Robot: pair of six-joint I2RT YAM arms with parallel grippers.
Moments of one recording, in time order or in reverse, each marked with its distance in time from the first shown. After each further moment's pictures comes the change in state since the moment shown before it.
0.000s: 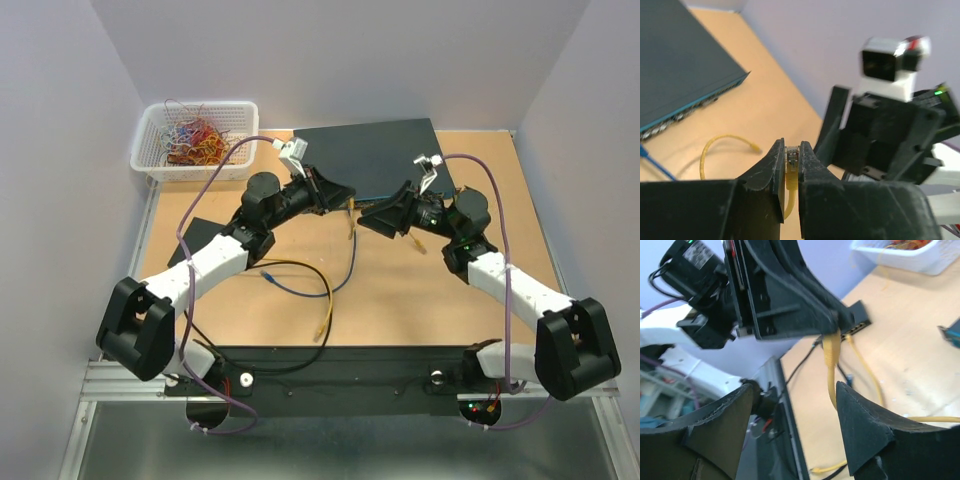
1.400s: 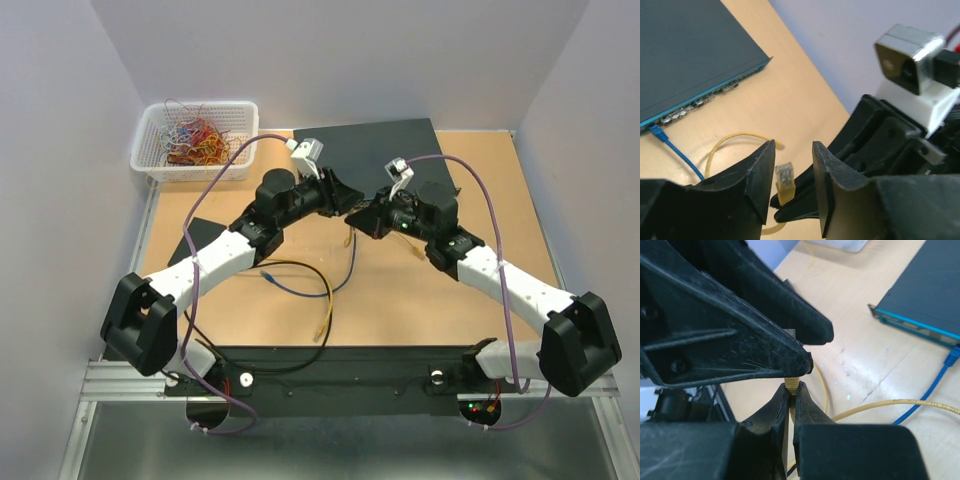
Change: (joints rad) left arm -0.064 0.040 0.084 -0.192 -0.122 0.107; right arm 0.183 0.014 0.167 -0.520 0.389 -0.407
